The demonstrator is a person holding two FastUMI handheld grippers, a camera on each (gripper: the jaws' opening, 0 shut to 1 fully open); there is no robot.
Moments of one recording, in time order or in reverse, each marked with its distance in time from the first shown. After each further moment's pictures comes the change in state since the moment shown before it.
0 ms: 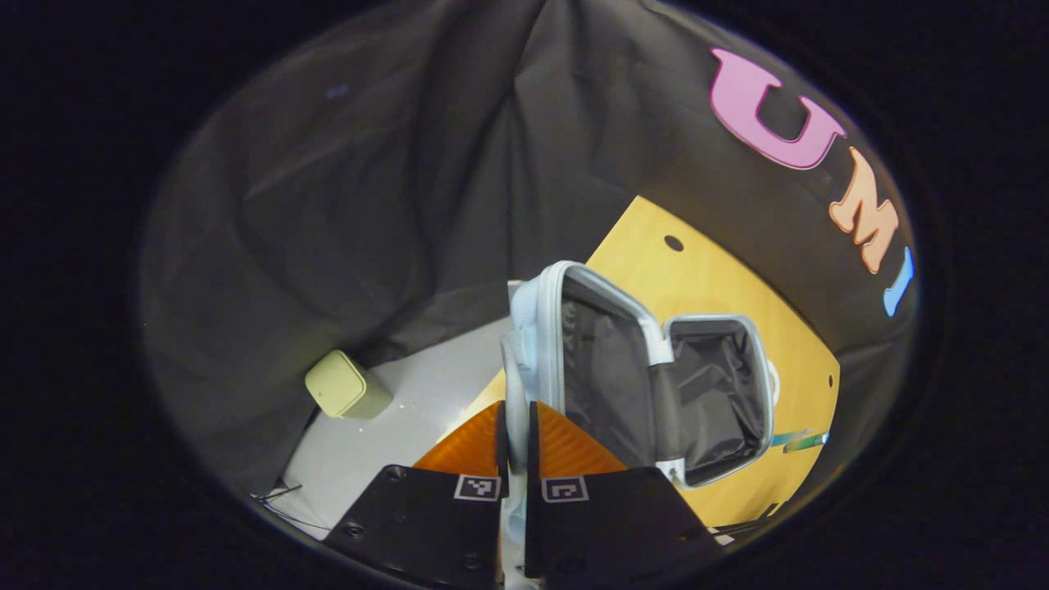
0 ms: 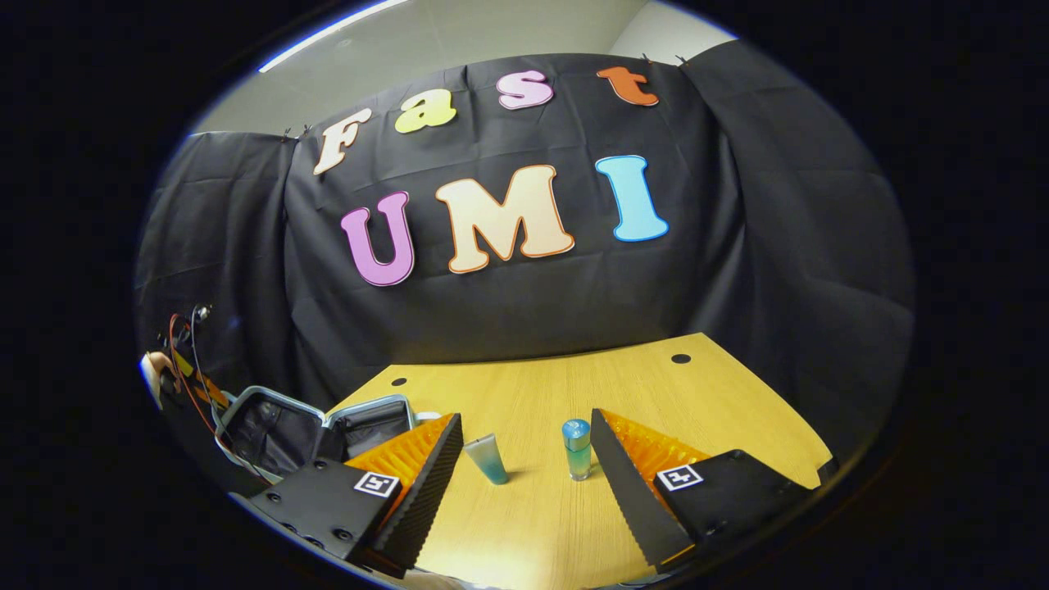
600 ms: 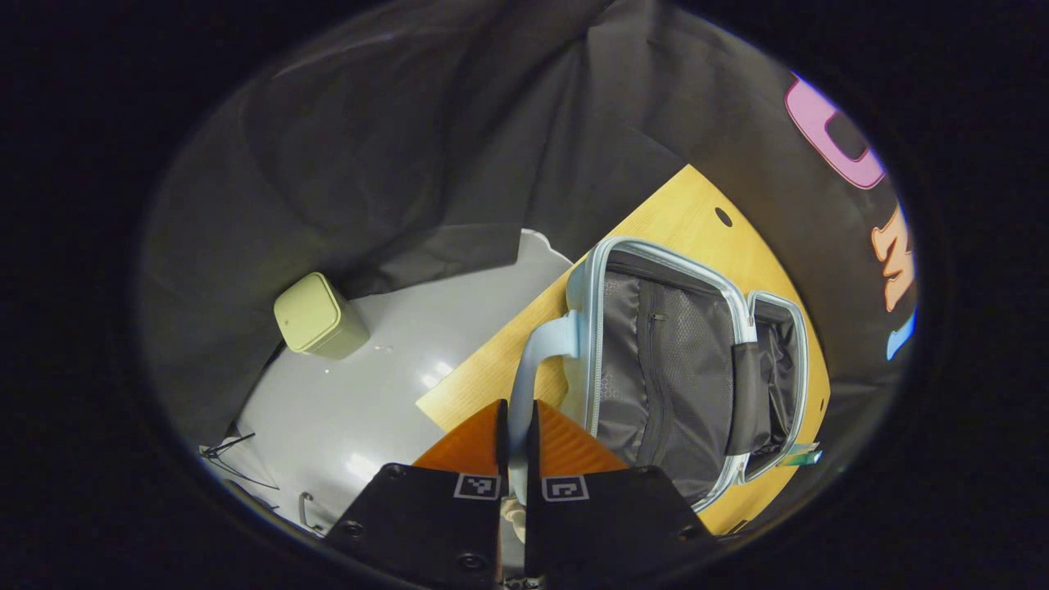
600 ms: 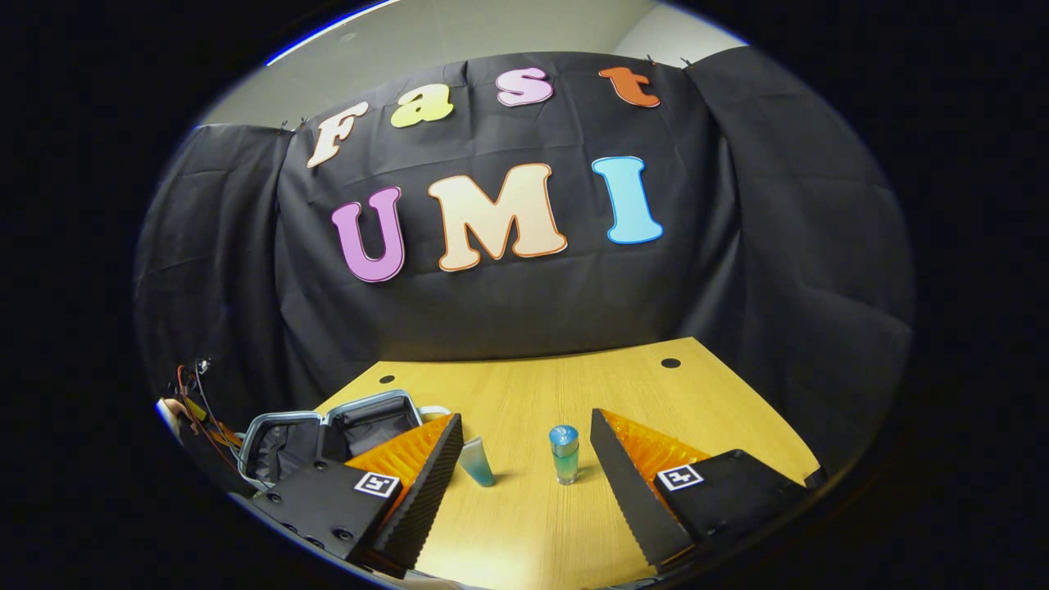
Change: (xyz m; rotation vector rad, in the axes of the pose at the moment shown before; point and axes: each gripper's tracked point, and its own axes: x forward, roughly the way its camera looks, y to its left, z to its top) left arm 0.066 0.022 -0.066 -0.176 0.121 -0.037; right arm 0.004 -0.007 0.006 -0.029 0.009 -0.036
